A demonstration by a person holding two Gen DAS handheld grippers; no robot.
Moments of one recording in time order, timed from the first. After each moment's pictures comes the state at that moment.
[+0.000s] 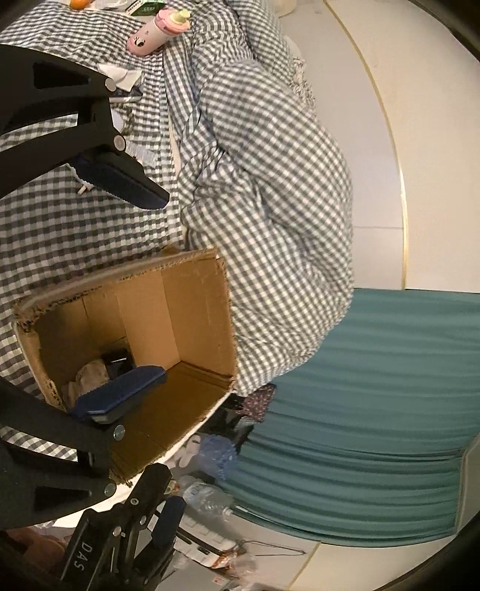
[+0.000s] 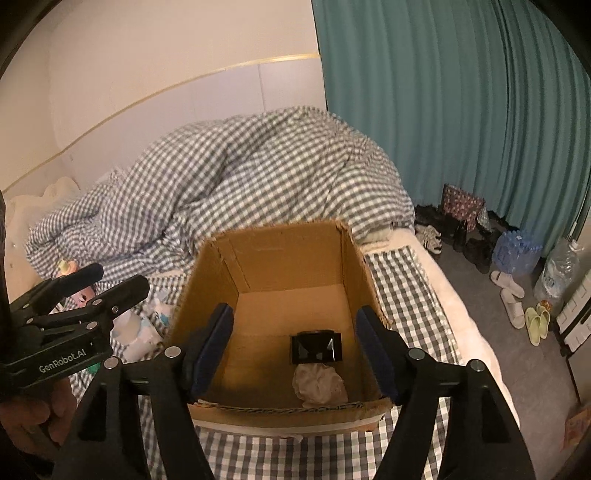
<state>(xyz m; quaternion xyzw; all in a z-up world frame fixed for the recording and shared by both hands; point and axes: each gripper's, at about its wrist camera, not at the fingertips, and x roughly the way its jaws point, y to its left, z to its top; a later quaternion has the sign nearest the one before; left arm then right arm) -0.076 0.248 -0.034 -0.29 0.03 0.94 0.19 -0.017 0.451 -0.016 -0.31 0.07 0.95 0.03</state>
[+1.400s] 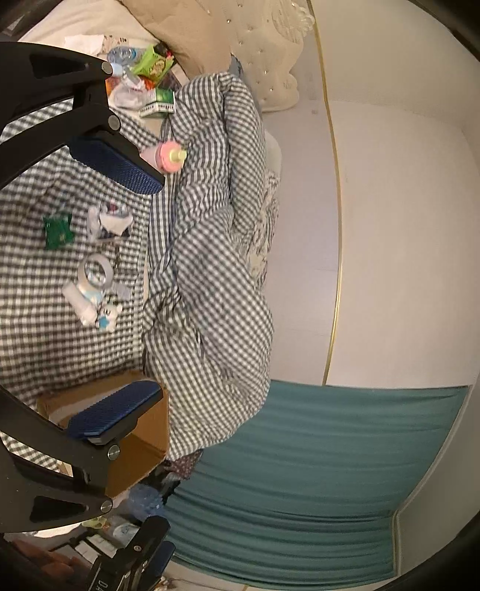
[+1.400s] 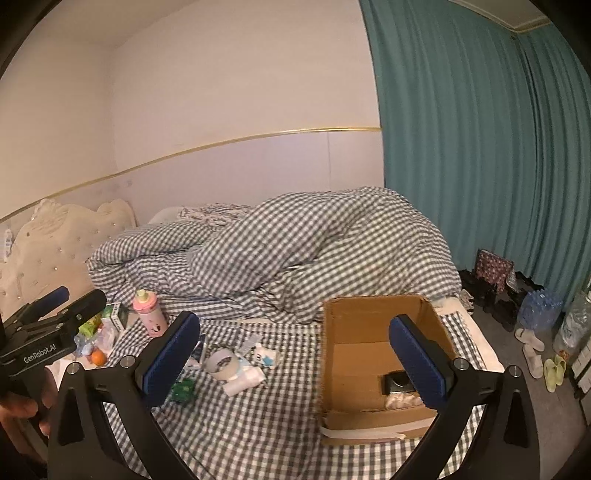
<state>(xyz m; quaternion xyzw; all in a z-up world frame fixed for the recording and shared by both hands) 0.035 0.023 0.057 -0.19 -0.03 0.98 0.04 0.060 0.294 0.087 -0.20 0.03 0.98 -0.05</state>
